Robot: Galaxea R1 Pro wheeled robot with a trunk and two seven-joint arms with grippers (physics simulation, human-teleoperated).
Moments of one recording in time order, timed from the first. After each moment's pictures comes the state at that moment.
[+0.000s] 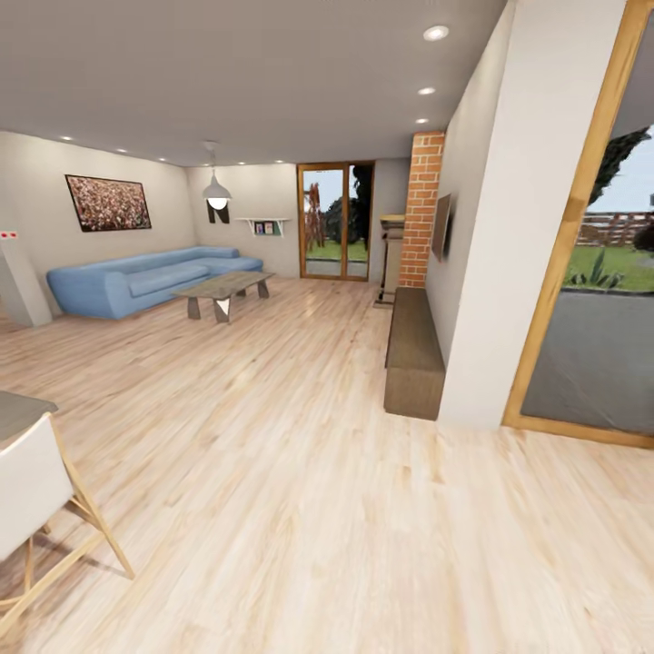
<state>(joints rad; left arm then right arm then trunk) 0.00 0.05 0.01 -0.49 0.01 -0.24 0.00 -0.01 0.01 0.00 -0.55 -0.01 -0.34 0.01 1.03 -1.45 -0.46</state>
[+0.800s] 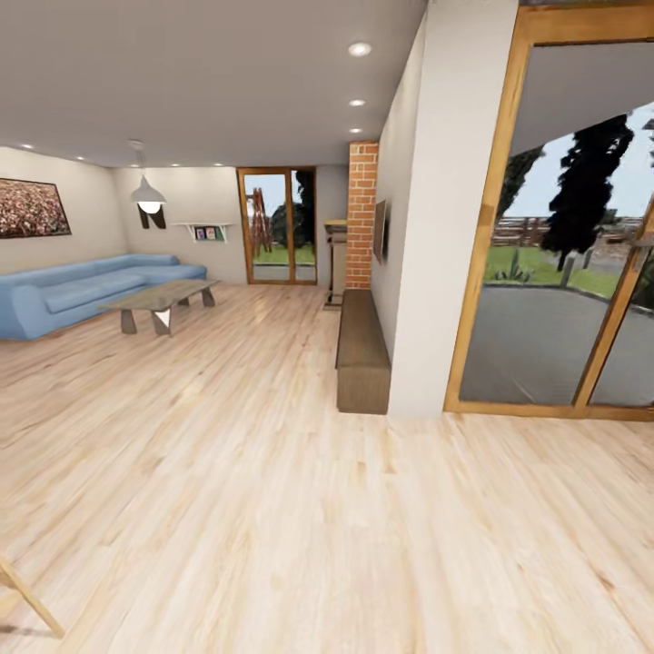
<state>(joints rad) 0.00 0.05 0.01 -0.48 0.01 -0.24 0.00 -0.01 0.01 0.00 -0.55 -0.01 -0.34 0.01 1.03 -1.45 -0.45</state>
